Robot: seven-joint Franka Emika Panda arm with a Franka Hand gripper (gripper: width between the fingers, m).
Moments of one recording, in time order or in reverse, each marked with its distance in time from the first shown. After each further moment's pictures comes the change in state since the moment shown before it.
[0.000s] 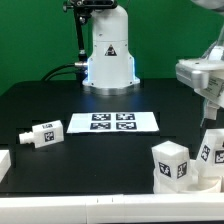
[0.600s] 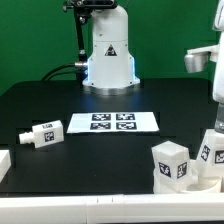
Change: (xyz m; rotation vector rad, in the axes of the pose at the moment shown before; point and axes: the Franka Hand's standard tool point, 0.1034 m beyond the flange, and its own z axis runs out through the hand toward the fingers) arm 0.005 0.005 -0.023 0.020 0.071 0.429
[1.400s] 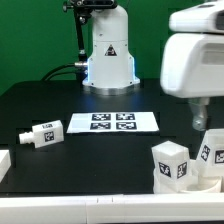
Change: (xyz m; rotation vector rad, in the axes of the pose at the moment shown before) arm 0.001 0.002 -0.006 0.029 0.097 0.598
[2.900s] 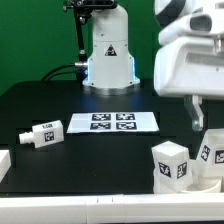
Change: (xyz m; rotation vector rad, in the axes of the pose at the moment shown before) arm -0.005 0.004 0.001 -0.095 0.340 0.357
